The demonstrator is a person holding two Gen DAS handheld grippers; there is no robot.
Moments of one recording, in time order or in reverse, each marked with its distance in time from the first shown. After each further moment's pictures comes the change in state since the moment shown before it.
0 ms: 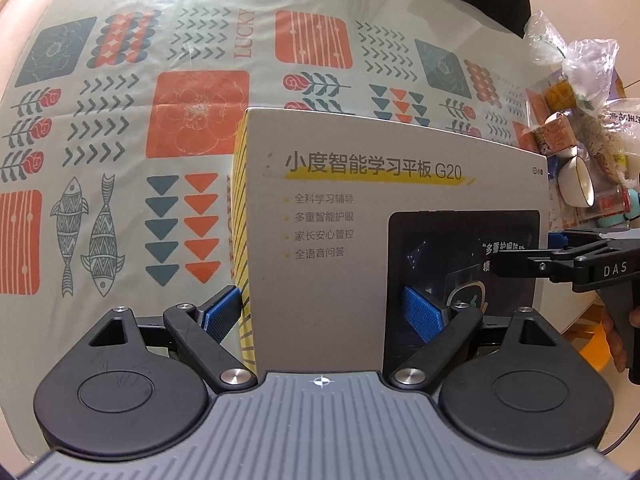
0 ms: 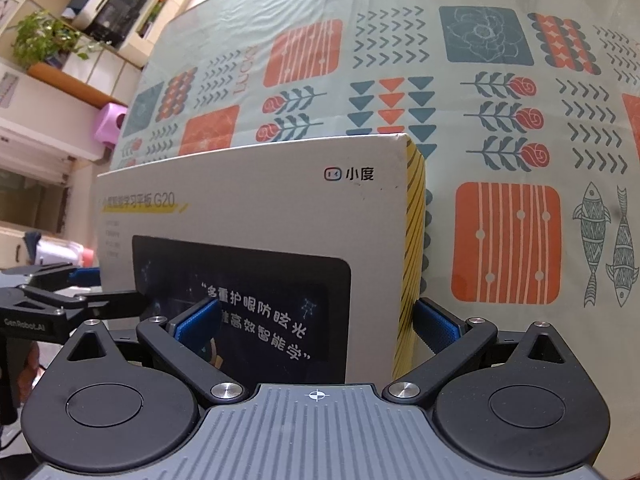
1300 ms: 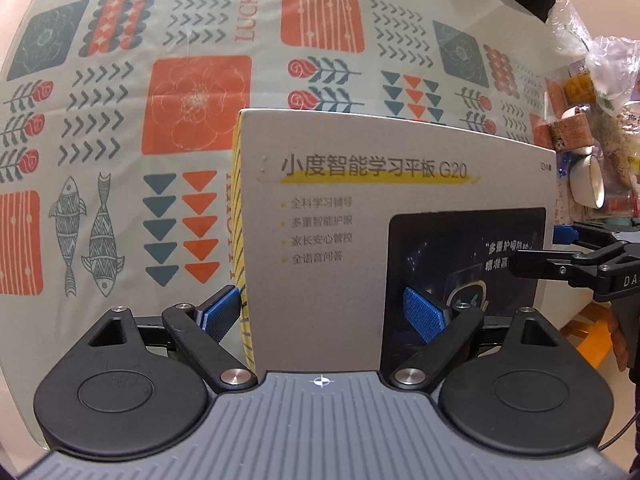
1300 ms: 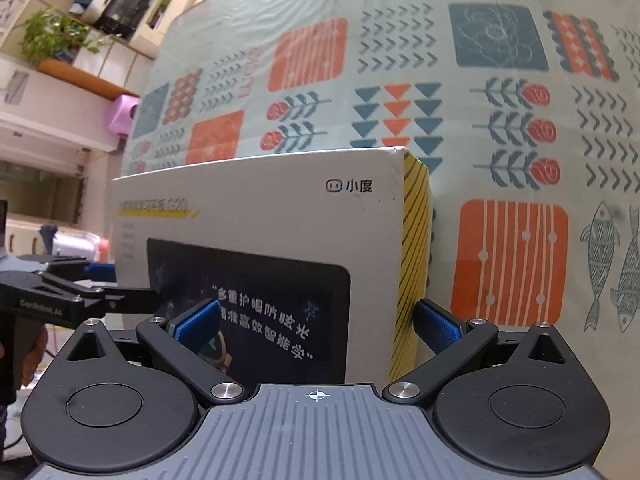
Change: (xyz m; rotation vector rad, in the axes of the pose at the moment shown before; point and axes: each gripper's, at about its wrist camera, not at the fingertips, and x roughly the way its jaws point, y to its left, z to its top) left arm 0.005 -0.005 0.043 -0.041 0.136 0.014; right arm -0.008 -0.012 0.029 -0.013 0.043 0.064
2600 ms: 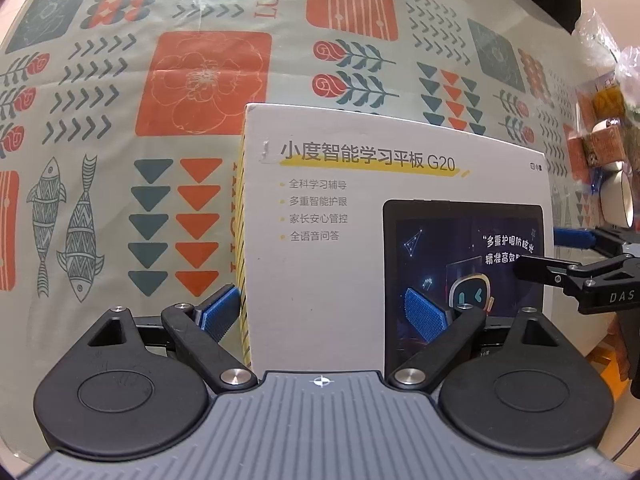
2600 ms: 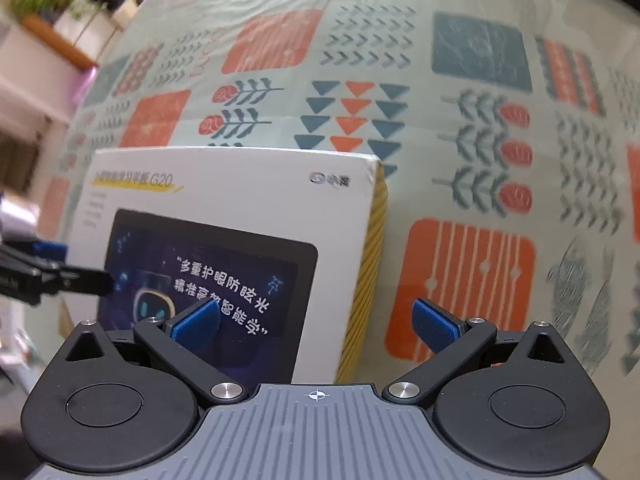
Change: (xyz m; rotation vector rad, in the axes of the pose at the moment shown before) left arm 0.055 0.010 -0.016 -0.043 -0.063 0.047; right arm 0.044 -0.025 -0.010 -0.093 -0.041 -0.172
